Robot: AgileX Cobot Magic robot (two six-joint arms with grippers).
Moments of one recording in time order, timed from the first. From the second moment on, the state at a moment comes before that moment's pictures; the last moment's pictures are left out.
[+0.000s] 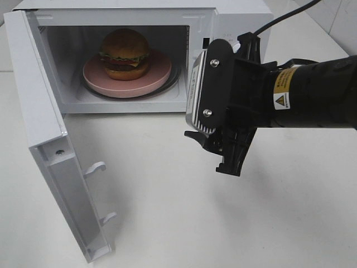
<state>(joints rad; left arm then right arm) 0.00 -0.01 -0.52 -0.06 1.07 -0.01 0.68 1.41 -0.68 -0.24 -0.13 -0.62</state>
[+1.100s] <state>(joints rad) 0.00 -0.01 -0.52 -0.06 1.07 -0.01 0.68 0.95 -0.67 -0.03 0.61 -0.15</state>
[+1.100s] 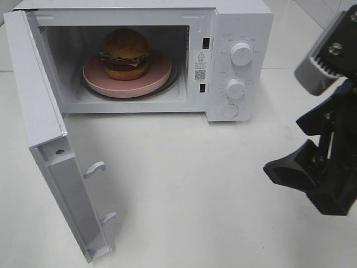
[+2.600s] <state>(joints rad) 0.00 -0.01 -0.52 -0.06 1.07 -0.01 0.38 0.19 -0.54 -0.04 1.06 0.00</state>
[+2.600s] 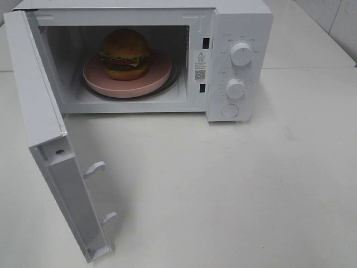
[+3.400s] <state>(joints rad) 0.00 -0.01 -0.52 -0.06 1.07 -0.01 0.12 0.00 -0.50 -0.01 1.01 0.02</state>
